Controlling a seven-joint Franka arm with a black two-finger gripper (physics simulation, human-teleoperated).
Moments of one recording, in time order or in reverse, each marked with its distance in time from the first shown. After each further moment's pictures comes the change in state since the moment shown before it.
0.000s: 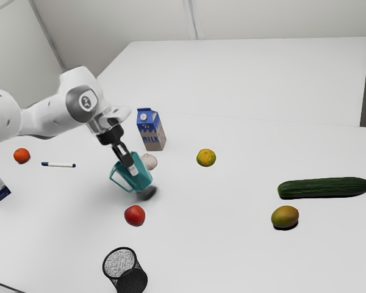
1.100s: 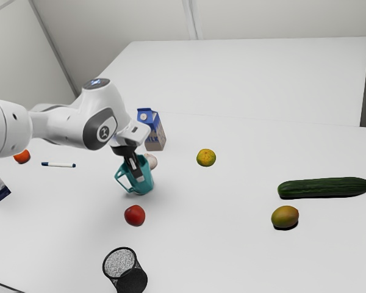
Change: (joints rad) arm -0.023 -0.074 -0.100 -0.174 0.309 0.311 -0.111
